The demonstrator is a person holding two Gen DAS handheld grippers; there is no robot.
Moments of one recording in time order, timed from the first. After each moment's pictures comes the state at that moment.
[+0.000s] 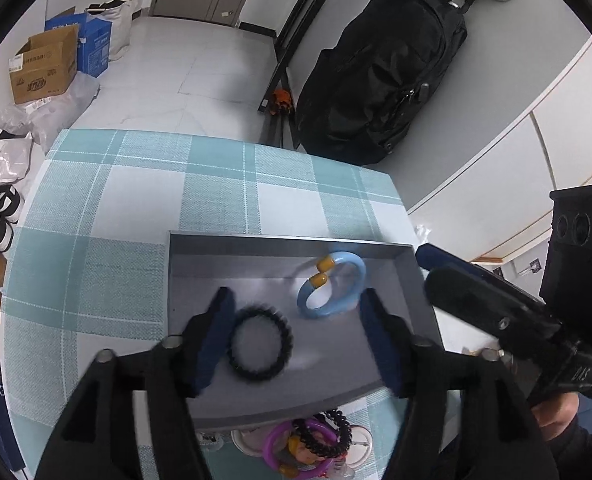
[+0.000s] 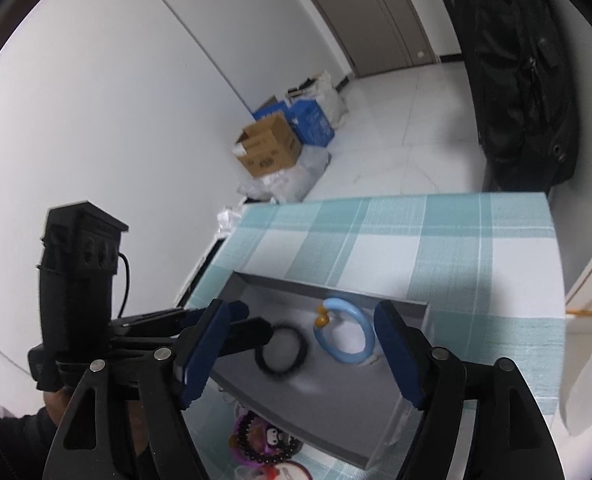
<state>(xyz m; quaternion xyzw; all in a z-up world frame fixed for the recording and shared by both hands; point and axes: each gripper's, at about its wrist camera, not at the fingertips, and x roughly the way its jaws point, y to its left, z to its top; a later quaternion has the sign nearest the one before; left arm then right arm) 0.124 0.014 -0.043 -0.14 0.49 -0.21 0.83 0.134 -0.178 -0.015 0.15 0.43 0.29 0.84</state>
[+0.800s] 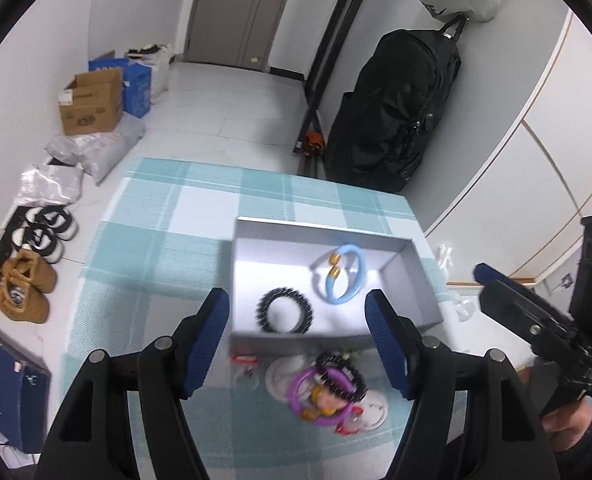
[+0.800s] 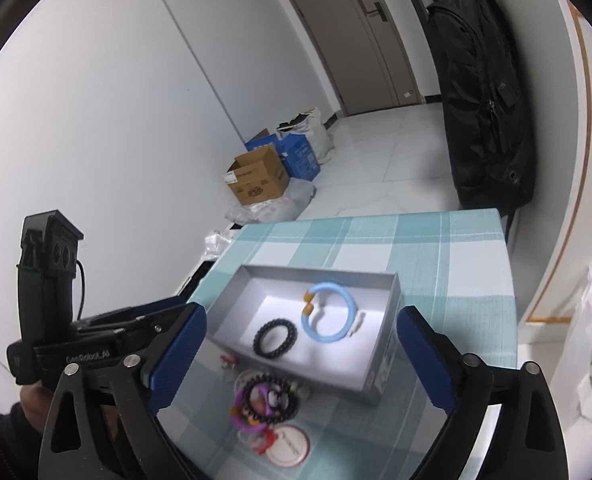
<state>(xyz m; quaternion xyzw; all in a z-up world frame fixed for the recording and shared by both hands) 0.065 0.026 -0.015 -0.10 0.43 -0.13 0.89 0.069 -0.194 0.010 0.12 0.37 0.26 0.89</state>
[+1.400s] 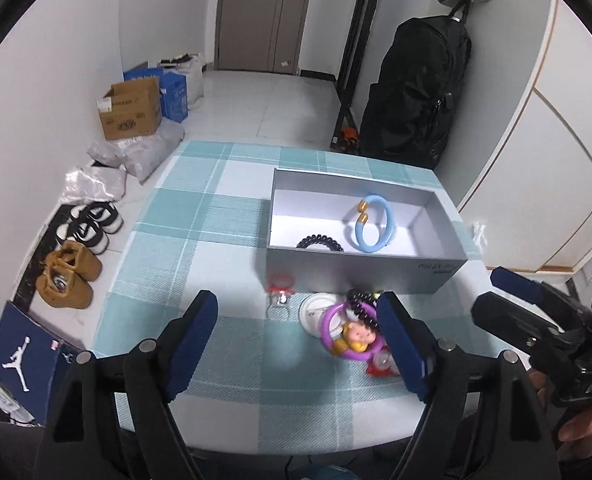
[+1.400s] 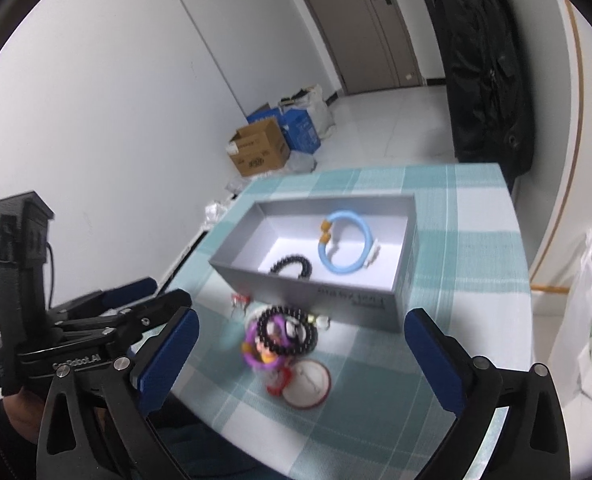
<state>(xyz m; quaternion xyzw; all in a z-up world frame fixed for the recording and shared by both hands) 0.013 0.021 -0.026 -0.06 0.42 -0.06 0.90 0.024 -0.177 -0.015 0.09 0.41 0.25 0.87</state>
